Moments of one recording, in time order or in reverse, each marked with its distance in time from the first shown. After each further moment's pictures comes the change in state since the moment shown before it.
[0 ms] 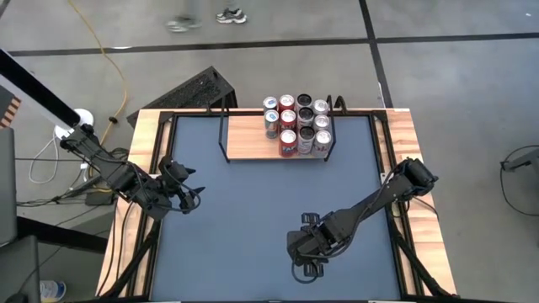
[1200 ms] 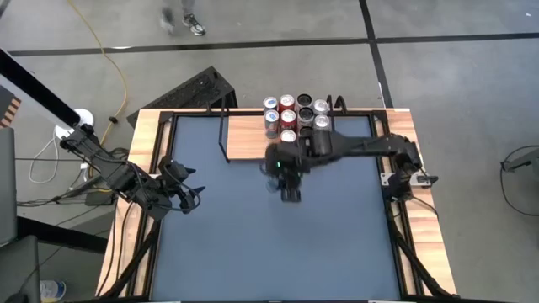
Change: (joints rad) left arm 0.000 0.000 0.000 0.000 -0.005 -0.012; right arm -0.503 -0.004 0.409 -0.248 0.004 -0.534
